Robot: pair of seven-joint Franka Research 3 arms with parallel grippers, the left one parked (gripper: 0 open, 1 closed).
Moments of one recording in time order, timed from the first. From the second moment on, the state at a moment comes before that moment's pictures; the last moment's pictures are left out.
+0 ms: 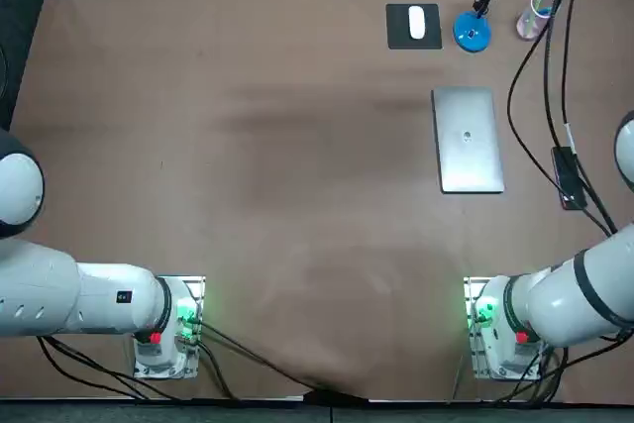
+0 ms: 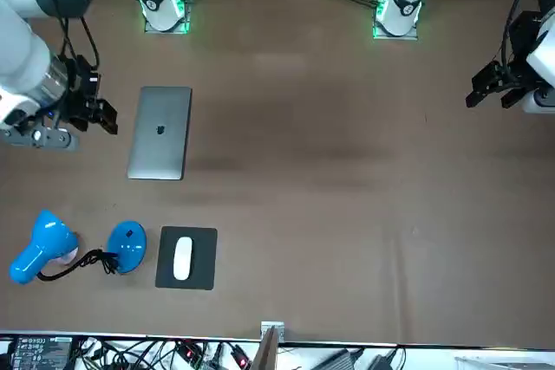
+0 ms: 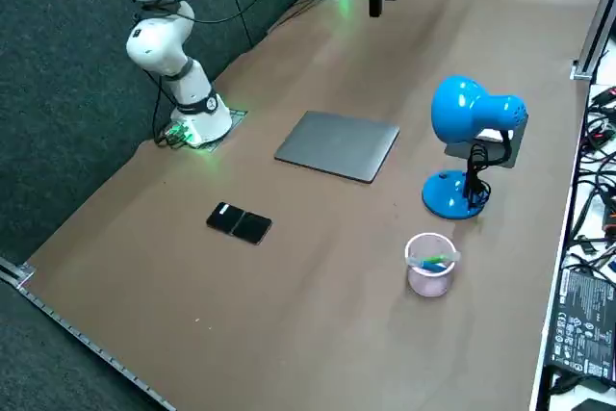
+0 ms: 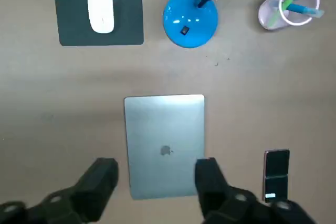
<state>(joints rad) 0.33 0.15 -0.20 -1.50 -0.04 1.61 0.18</state>
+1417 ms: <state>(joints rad) 0.11 -0.08 -0.04 -1.68 -0.04 1.58 0.04</state>
